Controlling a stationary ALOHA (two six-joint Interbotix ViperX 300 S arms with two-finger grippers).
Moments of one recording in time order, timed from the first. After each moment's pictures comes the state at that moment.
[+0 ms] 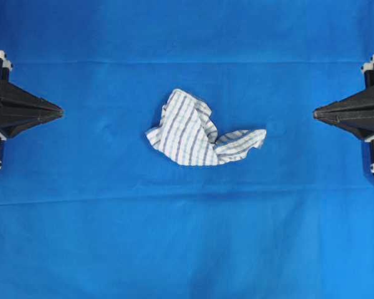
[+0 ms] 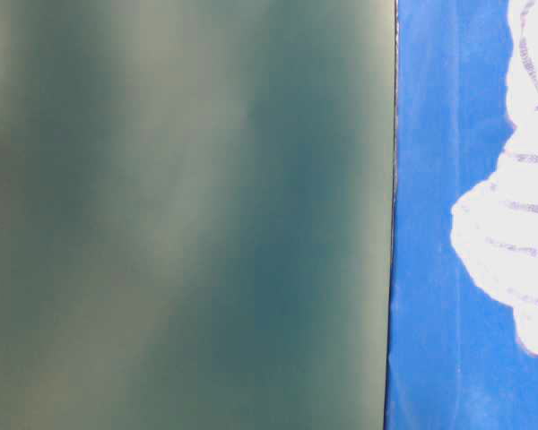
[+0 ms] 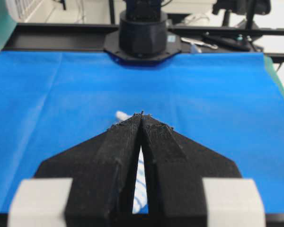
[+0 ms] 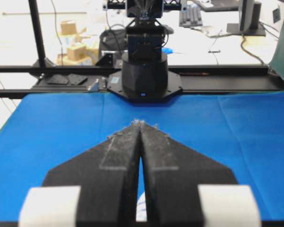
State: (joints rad) left arm 0.00 -0.97 1.18 0.00 -0.29 0.00; right arm 0.00 -0.96 1.18 0.00 -0.29 0.00
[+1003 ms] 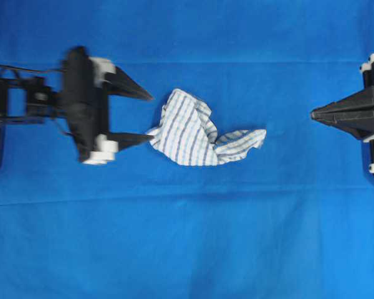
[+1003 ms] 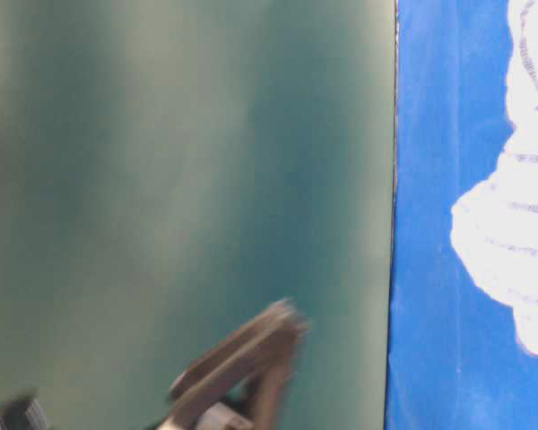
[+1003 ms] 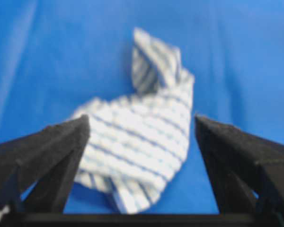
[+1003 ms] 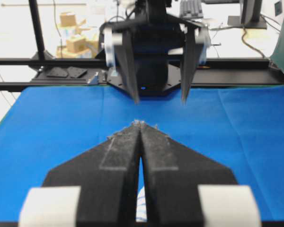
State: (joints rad) left arm 0.06 -0.25 0.81 -0.02 -0.14 0.03; right arm 0.00 -0.96 1.17 0.00 -0.26 0.01
